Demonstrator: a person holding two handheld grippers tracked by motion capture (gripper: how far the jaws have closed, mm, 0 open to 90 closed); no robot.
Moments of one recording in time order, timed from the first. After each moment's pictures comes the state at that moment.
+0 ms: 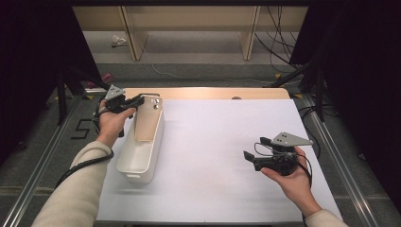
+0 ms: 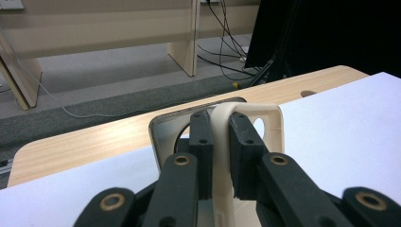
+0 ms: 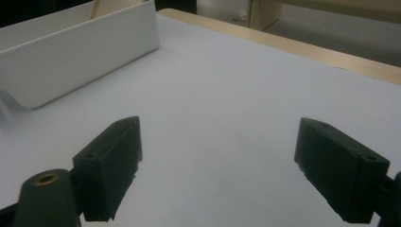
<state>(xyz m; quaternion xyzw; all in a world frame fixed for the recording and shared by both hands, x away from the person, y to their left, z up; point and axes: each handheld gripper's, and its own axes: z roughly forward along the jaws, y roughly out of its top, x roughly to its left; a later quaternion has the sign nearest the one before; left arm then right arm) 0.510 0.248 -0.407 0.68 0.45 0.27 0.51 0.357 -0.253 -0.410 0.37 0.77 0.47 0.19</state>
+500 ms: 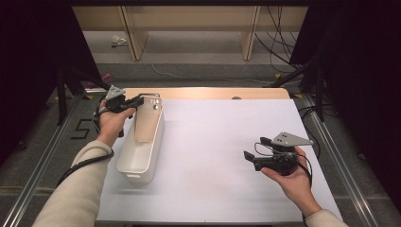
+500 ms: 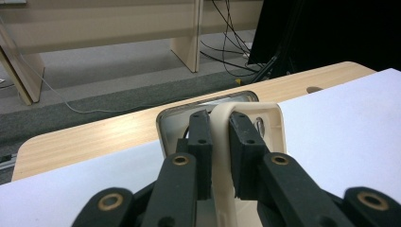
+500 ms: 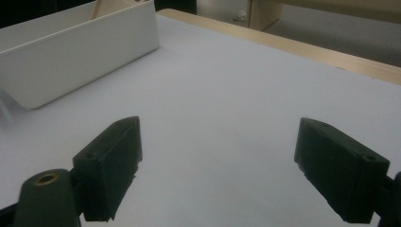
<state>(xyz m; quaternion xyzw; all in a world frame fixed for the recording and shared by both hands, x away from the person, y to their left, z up) 0.514 0.251 -0.411 0.69 0.46 0.27 0.50 0.358 -0.253 -0.410 0.38 0.77 0.48 0.19</state>
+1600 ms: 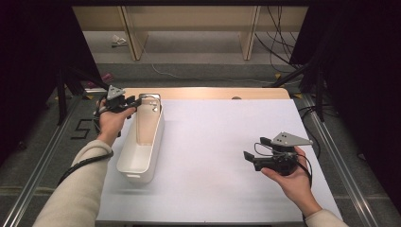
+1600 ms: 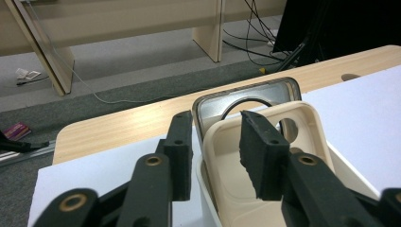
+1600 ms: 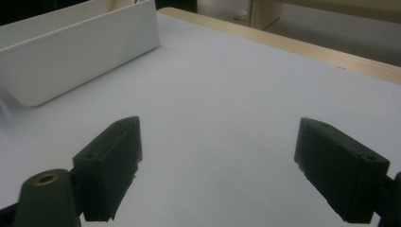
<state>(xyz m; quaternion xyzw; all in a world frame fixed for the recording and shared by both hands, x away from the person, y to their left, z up) 0.517 0.255 -0.414 0.69 0.48 0.30 0.46 0.358 -0.253 -0.411 0.37 0.77 0.47 0.19</state>
